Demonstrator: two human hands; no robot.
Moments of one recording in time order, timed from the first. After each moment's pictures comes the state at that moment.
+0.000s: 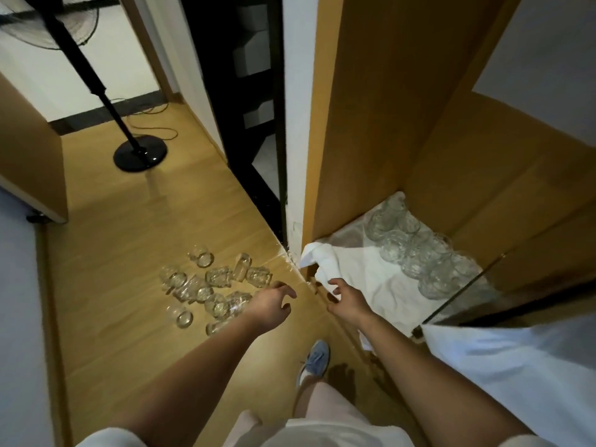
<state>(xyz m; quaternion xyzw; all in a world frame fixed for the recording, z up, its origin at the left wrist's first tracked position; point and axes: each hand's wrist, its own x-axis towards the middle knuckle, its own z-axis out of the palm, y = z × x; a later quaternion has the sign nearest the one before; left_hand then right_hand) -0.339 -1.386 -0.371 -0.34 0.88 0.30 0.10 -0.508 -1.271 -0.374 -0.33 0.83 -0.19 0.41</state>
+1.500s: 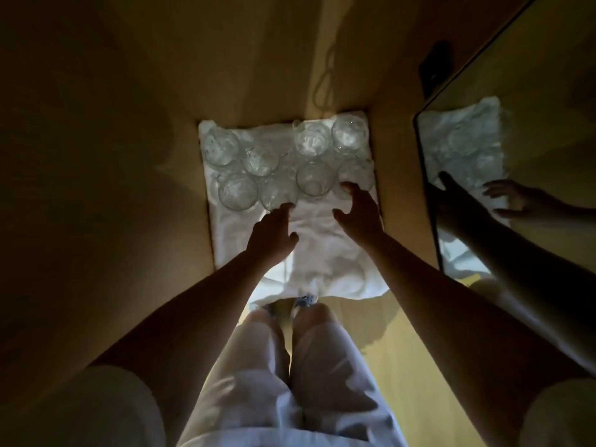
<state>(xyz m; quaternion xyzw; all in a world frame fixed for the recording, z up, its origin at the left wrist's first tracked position) -0.780 -1.455 -0.528 0.09 0.92 0.24 0.30 -0.777 -1.268 -0.526 0.18 0.91 -0.32 0.17</state>
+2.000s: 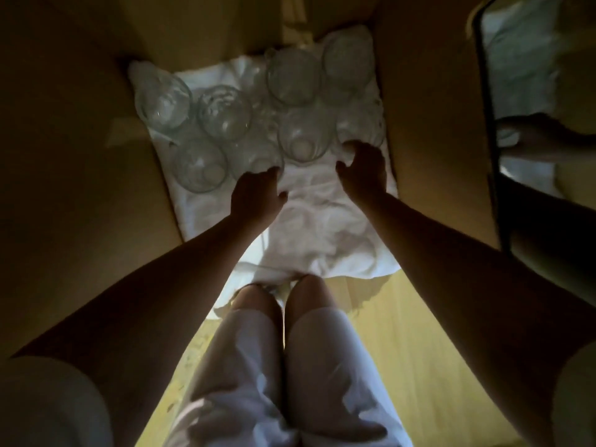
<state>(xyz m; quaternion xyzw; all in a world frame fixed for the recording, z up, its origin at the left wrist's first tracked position) -0.829 -1.438 -0.628 0.14 0.94 0.12 0.29 -0.812 -1.251 -0.636 0.26 0.91 -0.27 0.17</state>
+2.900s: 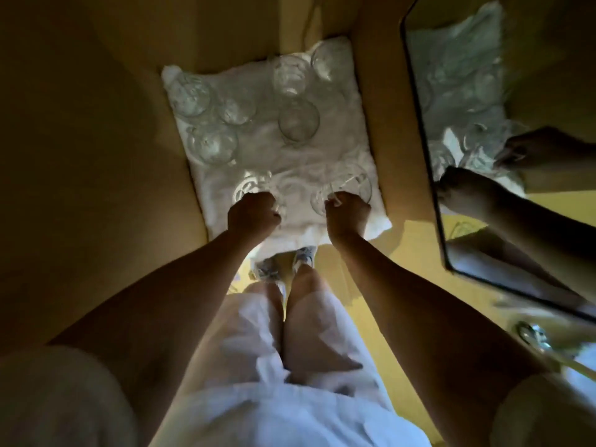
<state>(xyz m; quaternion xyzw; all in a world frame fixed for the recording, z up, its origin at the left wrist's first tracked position) -0.740 -1.467 -0.529 0.08 0.93 0.12 0.35 -0.690 -1.309 -0.535 0.35 0.88 -0.25 0.18</state>
